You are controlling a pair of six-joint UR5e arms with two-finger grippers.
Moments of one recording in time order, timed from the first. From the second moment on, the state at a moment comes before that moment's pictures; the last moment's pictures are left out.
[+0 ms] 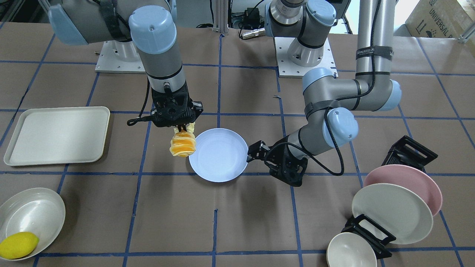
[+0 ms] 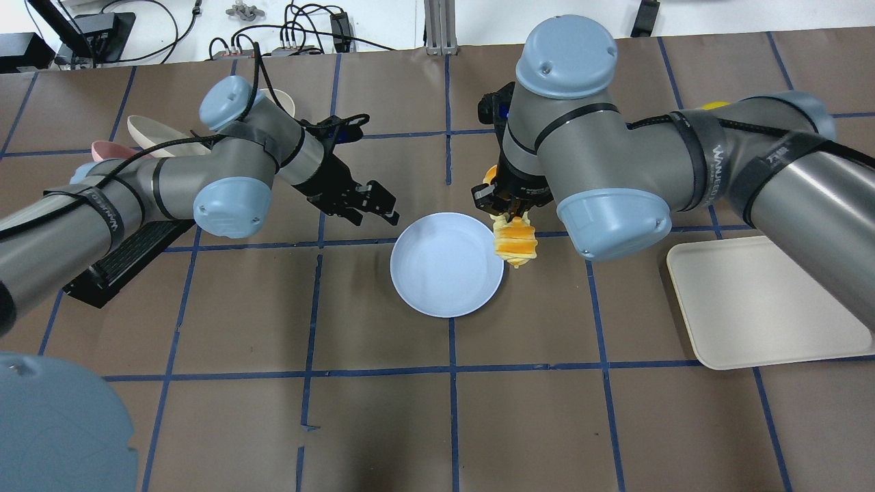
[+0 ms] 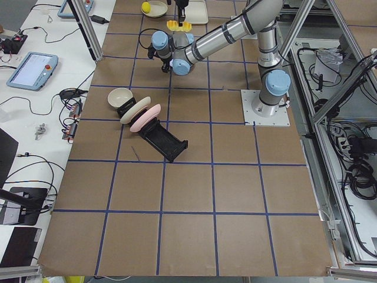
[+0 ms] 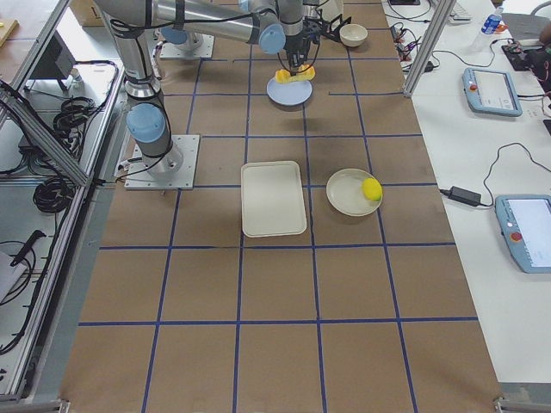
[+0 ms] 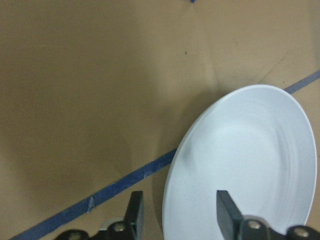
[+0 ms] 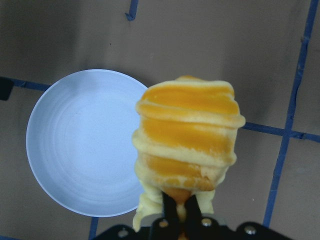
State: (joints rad) left arm -1.55 -1.94 -1.82 -1.05 1.14 0.31; right arm 1.84 -1.43 1.80 -2.04 -1.53 0.07
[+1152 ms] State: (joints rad) left arm -1.39 -1.56 -1.71 -1.51 1.54 0.32; right arm 1.97 -1.30 1.80 -2.20 -1.51 0.13
